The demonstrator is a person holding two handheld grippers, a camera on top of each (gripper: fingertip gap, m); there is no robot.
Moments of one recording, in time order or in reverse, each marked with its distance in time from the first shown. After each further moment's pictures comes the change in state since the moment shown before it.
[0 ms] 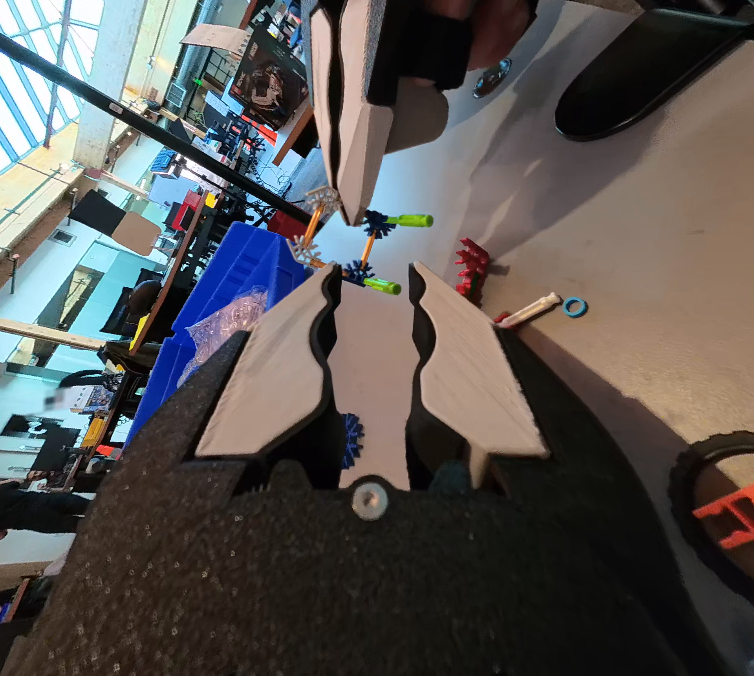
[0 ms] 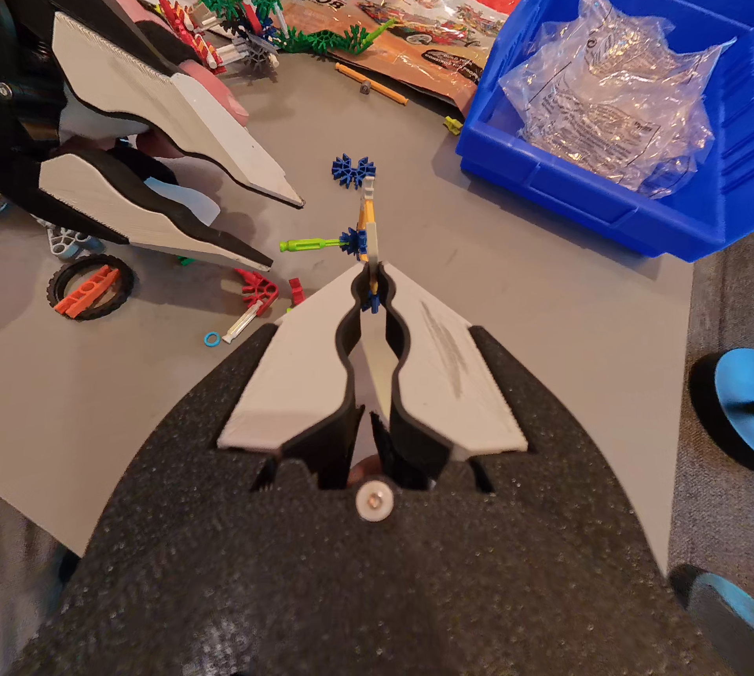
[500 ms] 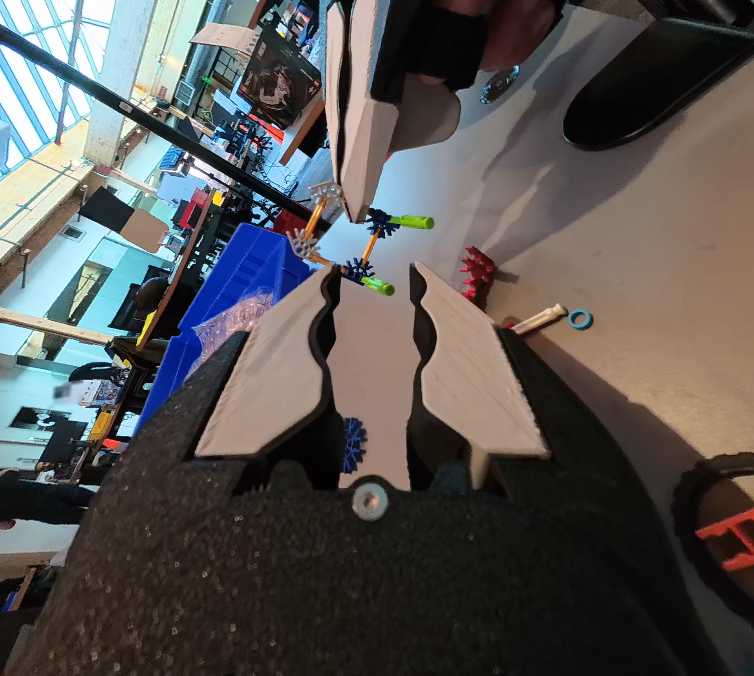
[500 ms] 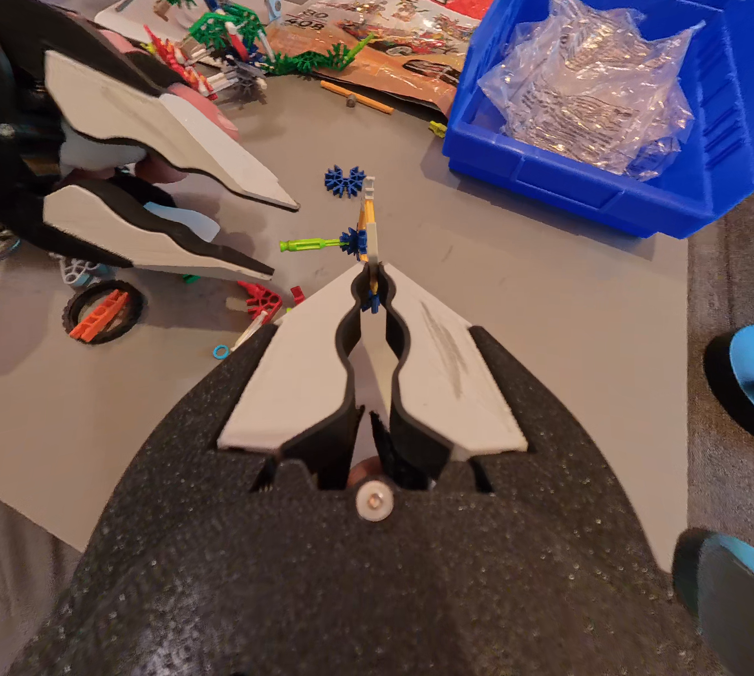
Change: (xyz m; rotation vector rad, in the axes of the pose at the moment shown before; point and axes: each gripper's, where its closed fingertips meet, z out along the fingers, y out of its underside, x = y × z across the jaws) left arm -0.003 -0.004 0.002 -0.001 -0.022 -0.005; right arm 0.002 -0.002 -0.006 0.030 0.026 0.077
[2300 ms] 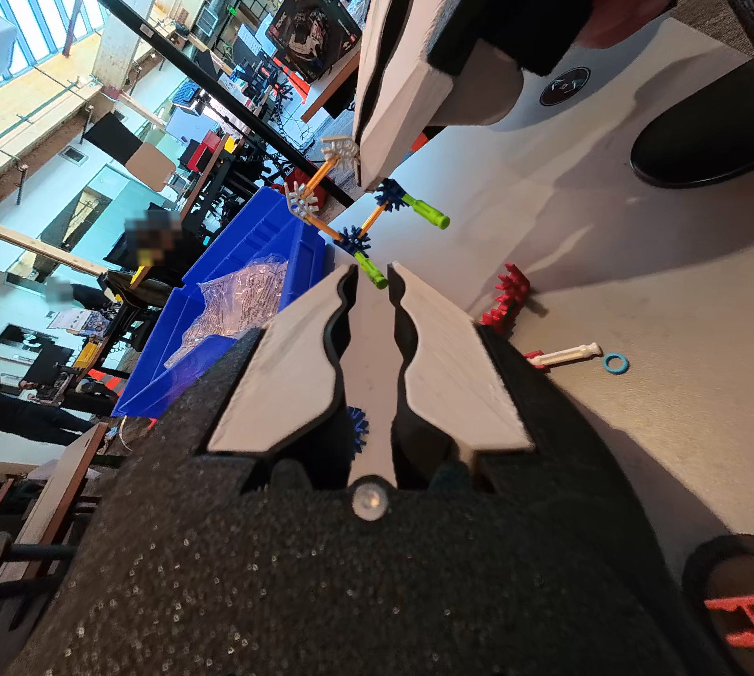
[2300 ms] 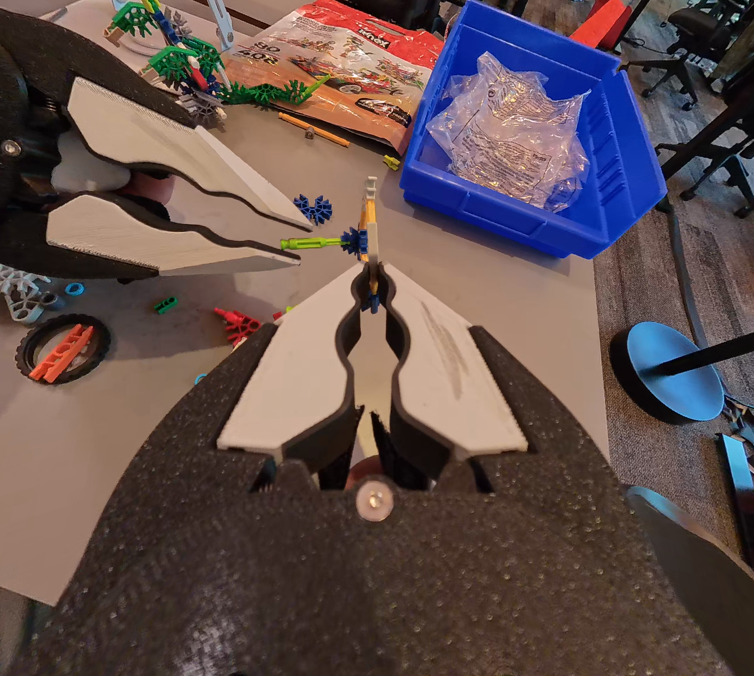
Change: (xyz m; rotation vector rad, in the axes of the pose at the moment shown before) left arm -0.019 0.004 0.006 -0.083 -0.076 -0.138; right arm 0.005 -0.023 -0.013 0.044 0.179 -0.058
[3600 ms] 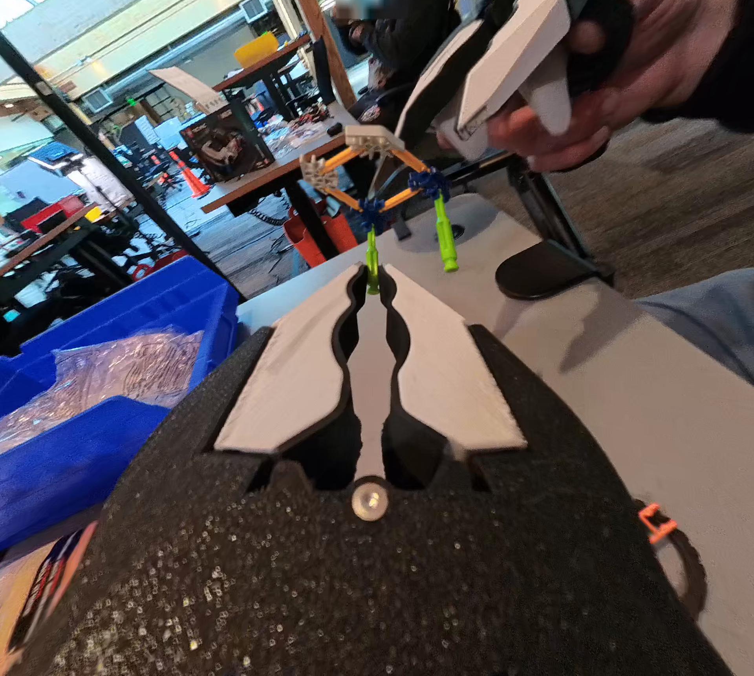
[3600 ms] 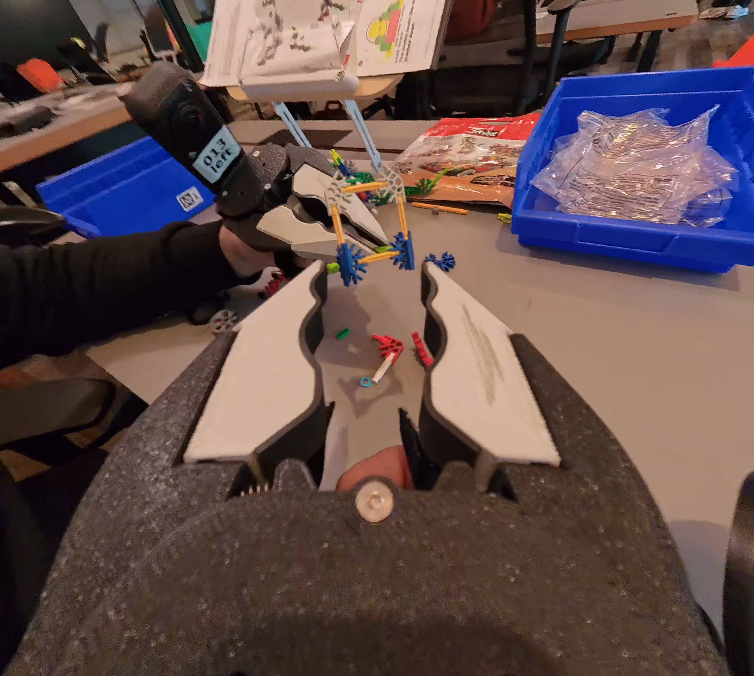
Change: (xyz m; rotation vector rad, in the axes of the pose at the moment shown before) left arm -0.004 -0.042 -0.033 0.331 0.280 -0.293; right arm -0.039 -0.033 -0.074 0.240 -0.328 0.287
